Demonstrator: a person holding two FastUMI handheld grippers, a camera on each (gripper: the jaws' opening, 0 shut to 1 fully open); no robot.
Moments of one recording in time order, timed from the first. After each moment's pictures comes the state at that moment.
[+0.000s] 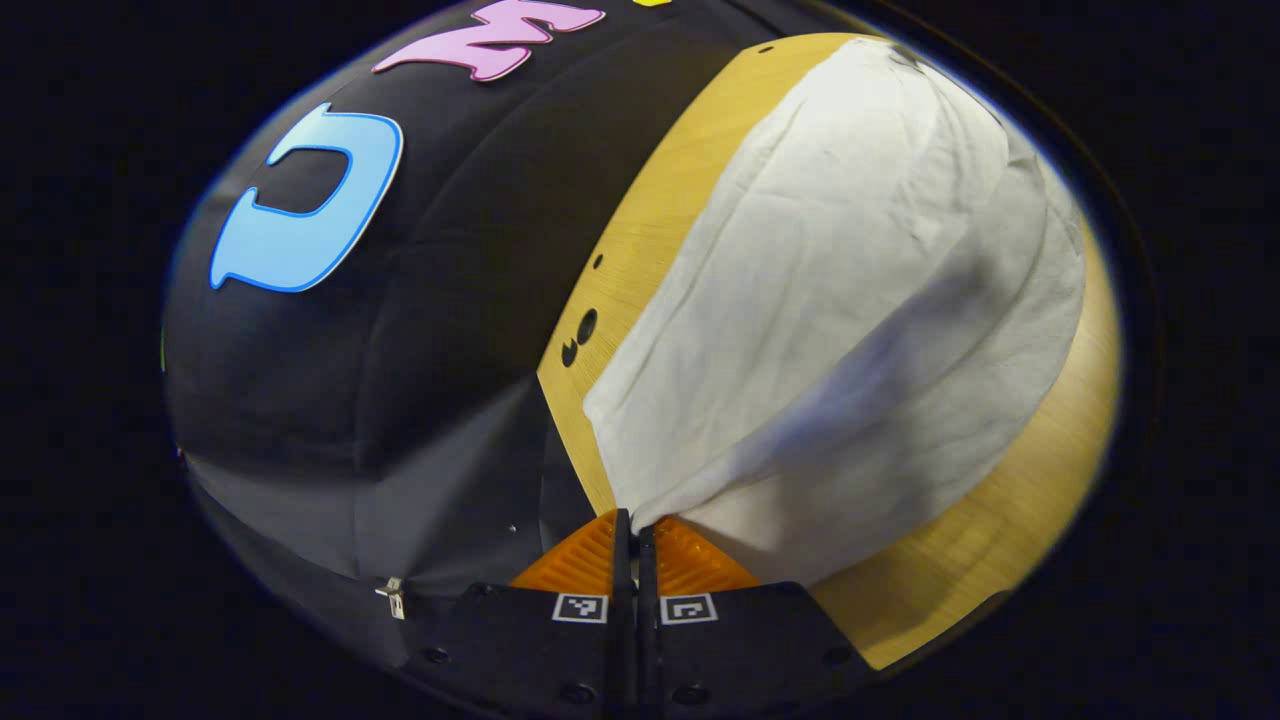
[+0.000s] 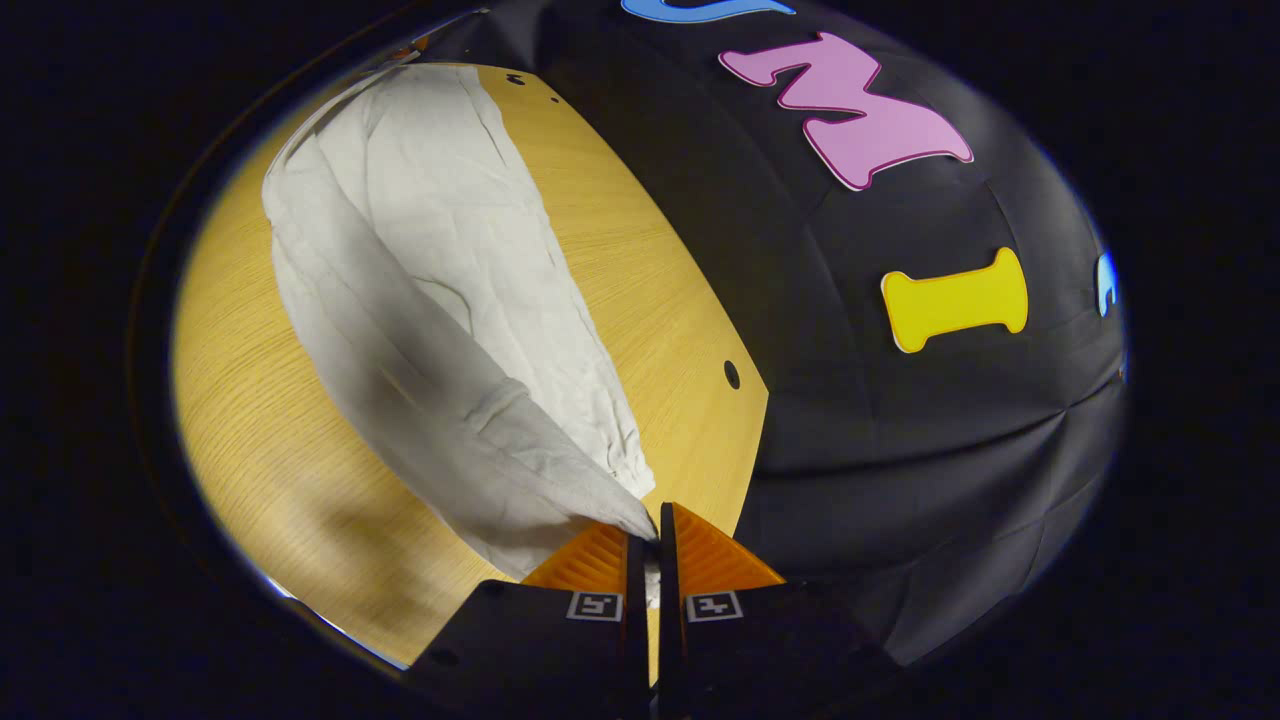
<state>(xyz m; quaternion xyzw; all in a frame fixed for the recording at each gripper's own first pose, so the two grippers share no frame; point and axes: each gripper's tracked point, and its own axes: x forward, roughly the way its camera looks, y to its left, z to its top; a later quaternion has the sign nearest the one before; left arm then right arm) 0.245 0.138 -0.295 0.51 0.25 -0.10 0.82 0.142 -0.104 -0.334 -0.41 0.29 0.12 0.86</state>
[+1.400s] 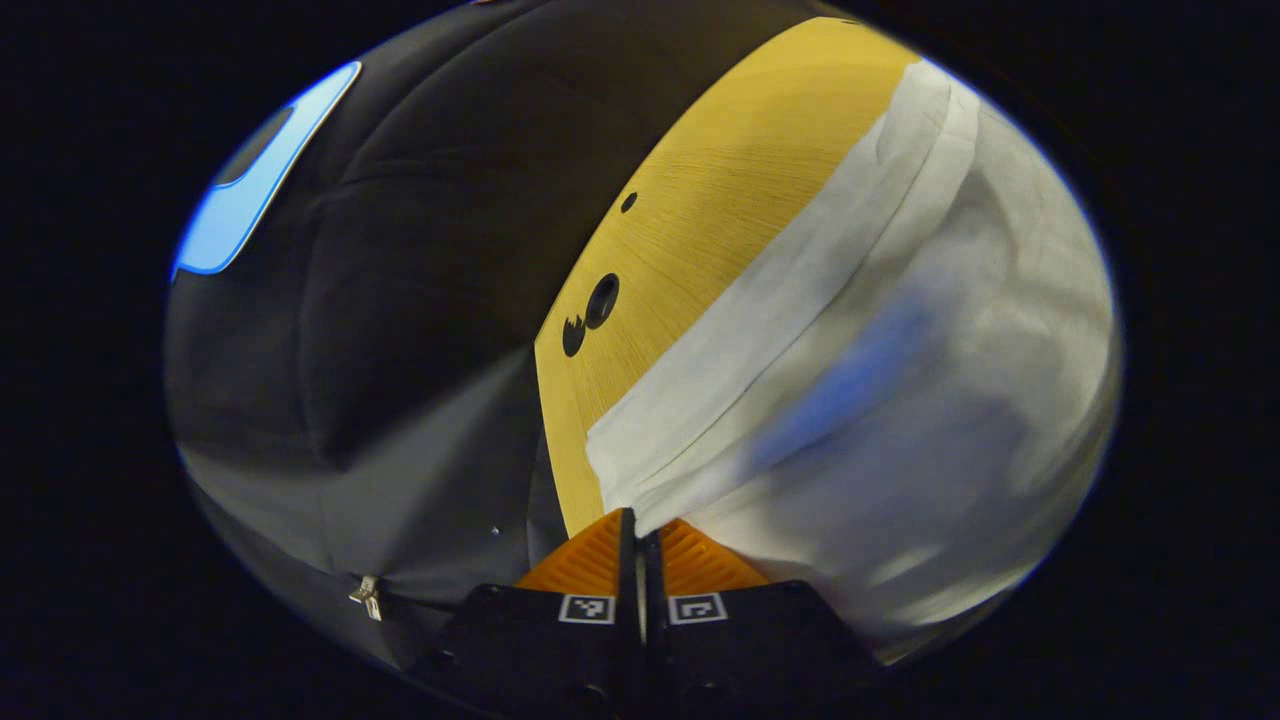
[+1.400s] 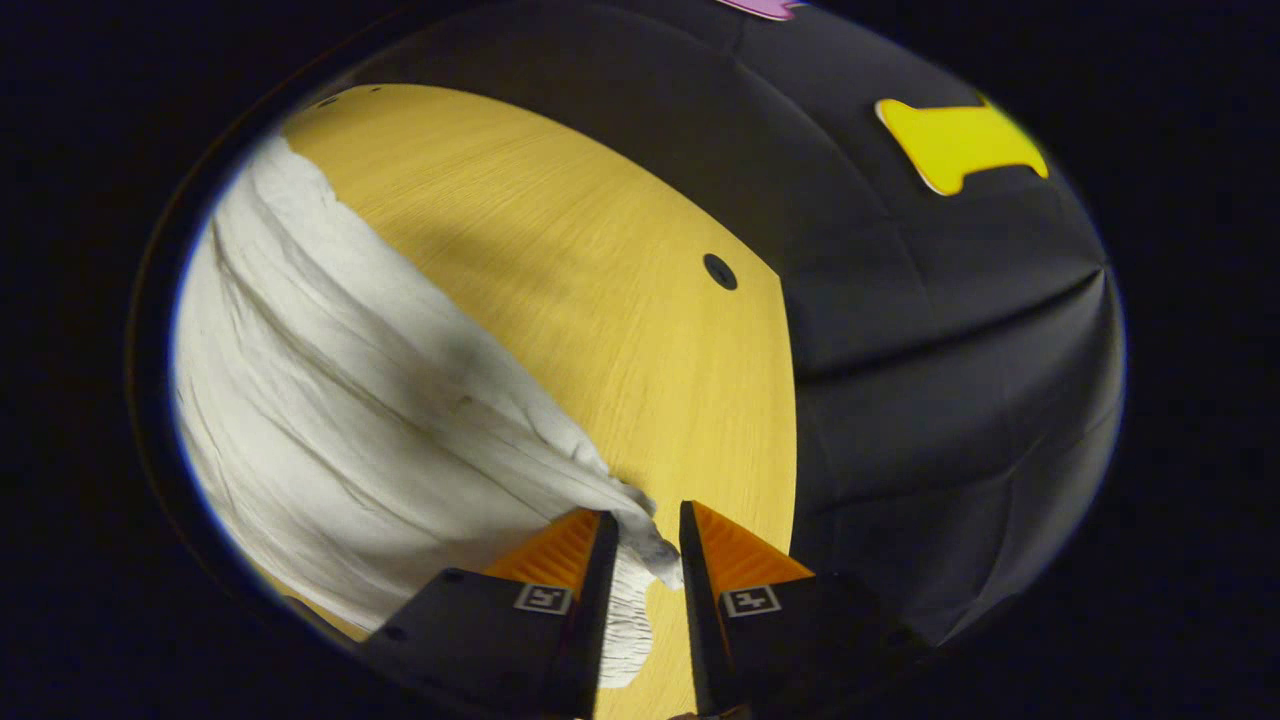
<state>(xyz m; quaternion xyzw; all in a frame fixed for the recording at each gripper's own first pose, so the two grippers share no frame) 0.362 0.141 -0.347 0.48 0.33 -0.01 0.81 0.221 -0.151 -0.412 -0.22 0.44 0.01 0.87</state>
